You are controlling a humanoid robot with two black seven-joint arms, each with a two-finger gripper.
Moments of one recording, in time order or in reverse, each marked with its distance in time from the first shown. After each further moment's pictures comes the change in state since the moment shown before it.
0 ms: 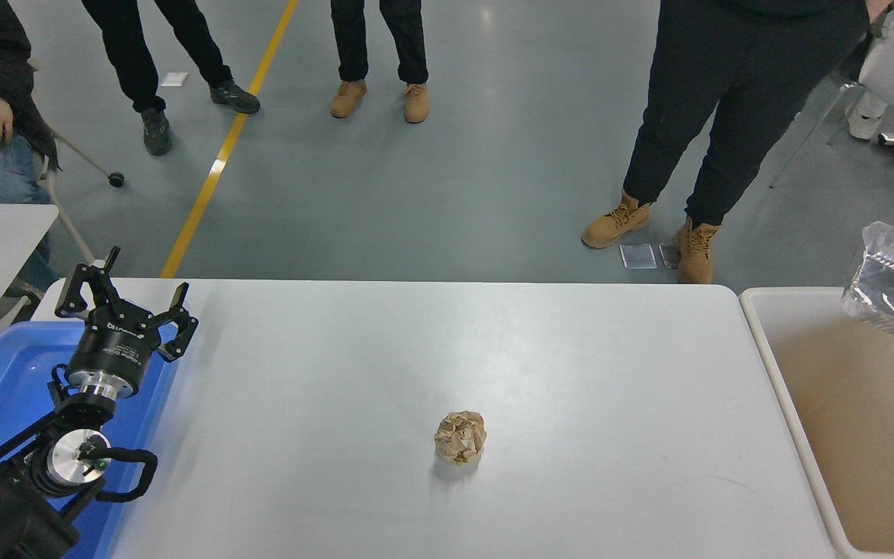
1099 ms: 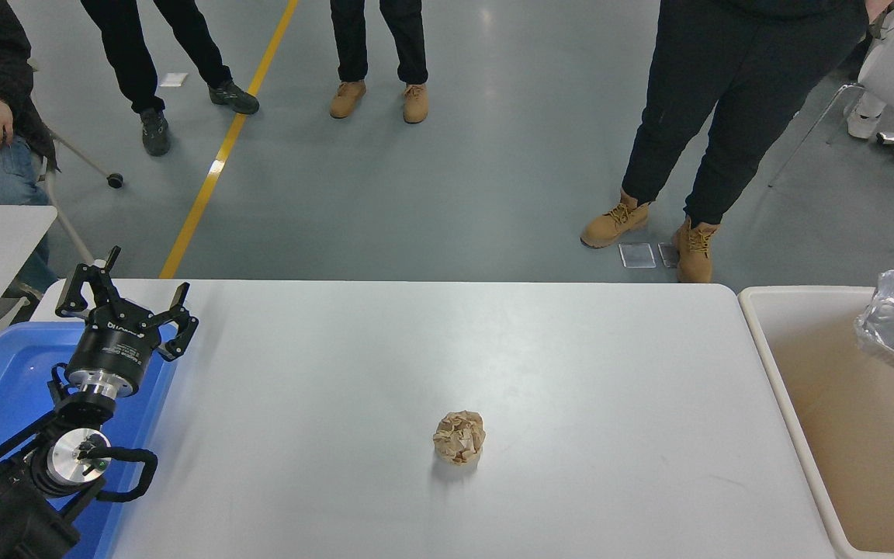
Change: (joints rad) left arm 0.000 0.000 0.000 0.000 0.000 0.000 0.000; right arm -0.244 0.220 0.045 -0.279 0.183 0.000 -0.191
